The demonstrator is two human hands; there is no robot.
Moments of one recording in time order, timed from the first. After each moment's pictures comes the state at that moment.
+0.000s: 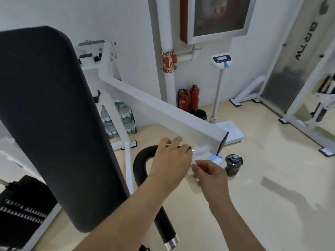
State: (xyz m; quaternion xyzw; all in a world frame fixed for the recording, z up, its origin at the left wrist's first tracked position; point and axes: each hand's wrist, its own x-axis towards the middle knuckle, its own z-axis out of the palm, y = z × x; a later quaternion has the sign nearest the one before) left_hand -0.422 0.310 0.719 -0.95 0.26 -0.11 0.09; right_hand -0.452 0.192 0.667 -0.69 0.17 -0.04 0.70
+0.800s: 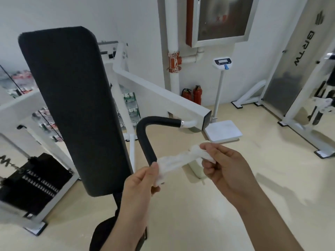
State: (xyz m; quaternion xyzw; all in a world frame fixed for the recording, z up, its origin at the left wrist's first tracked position) left_hand -0.647 0.307 0.740 -0.66 -0.18 -0.04 -0.73; right_hand -0.598 0.131 0.759 -0.48 0.09 0.10 0.86
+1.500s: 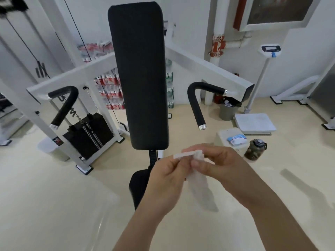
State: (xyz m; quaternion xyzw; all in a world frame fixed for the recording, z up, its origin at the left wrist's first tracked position) left_hand -0.844 0.335 0.769 -0.75 -0.08 -0.07 -0.65; right_hand -0.782 0.195 0.775 -0.69 -0.23 0.23 0.65
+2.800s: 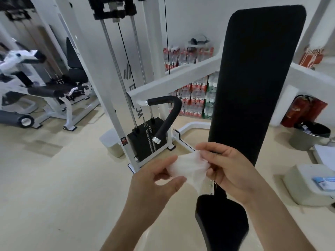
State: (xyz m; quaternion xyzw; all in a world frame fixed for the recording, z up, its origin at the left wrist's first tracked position) left_hand -0.892 0.723 0.762 -0.79 -0.22 -0.22 -0.53; right_hand -0.759 0.589 0.771 -0.52 -0.11 0.40 0.75
